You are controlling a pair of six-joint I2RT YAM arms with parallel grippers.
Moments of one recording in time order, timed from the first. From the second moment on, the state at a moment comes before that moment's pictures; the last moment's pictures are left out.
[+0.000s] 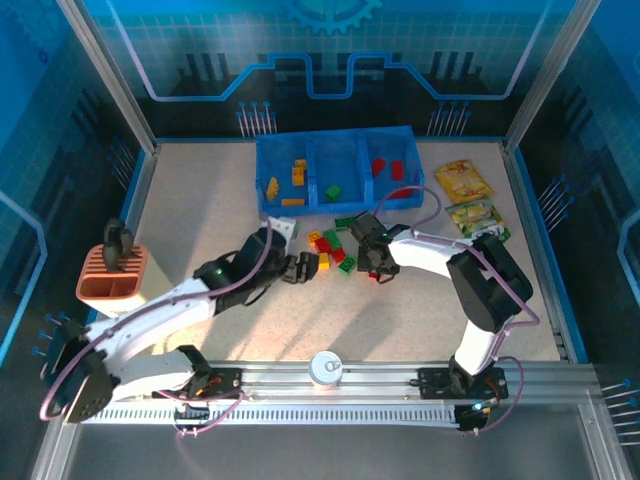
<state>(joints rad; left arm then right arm) -0.75 1.07 0.73 -0.34 -0.17 -0.47 0.62 1.77 1.02 -0.55 0.26 0.72</state>
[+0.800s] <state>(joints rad) -0.93 0.88 0.48 -0.41 -0.23 -0.73 0.29 1.93 1.77 -0.73 0.35 0.48</state>
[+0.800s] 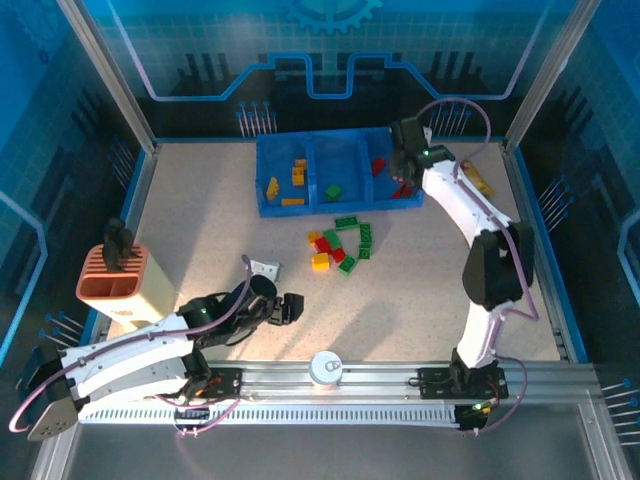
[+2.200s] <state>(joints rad) -0.73 1.90 1.22 -0.47 -0.21 -0.62 0.44 1.26 0.91 -0.57 0.21 0.55</state>
